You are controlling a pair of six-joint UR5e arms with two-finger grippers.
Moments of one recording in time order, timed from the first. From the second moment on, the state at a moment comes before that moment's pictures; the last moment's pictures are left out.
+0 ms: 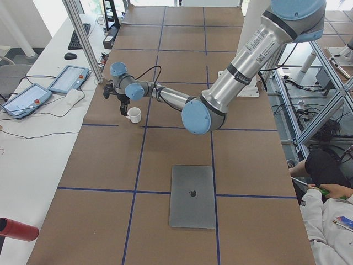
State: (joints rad) left arm -1.00 -2.29 -1.11 -1.97 -2.19 -0.85; right arm 1.54 -1.71 1.75 -1.64 2.28 -0.04
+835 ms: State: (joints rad) left arm -0.94 -2.30 -0.98 -2.08 -2.12 -0.91; right arm 1.54 -1.71 1.75 -1.64 2.28 -0.04
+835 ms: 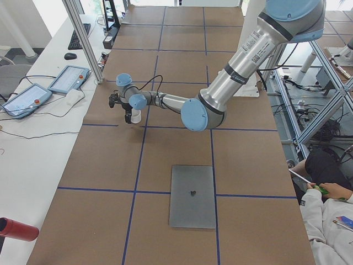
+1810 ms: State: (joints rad) left arm -0.95 -2.31 -0.98 -2.07 -2.16 -0.90; right arm 1.54 -1.71 1.75 -1.64 2.28 -0.04
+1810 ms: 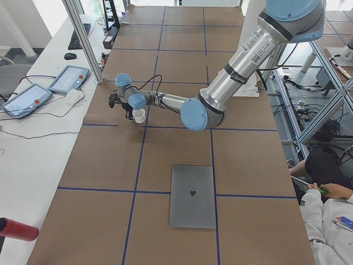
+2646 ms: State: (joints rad) left arm -1.12 -2.17 -1.39 -1.66 -2.21 -0.72; right arm 1.54 -1.71 1.75 -1.64 2.28 -0.04
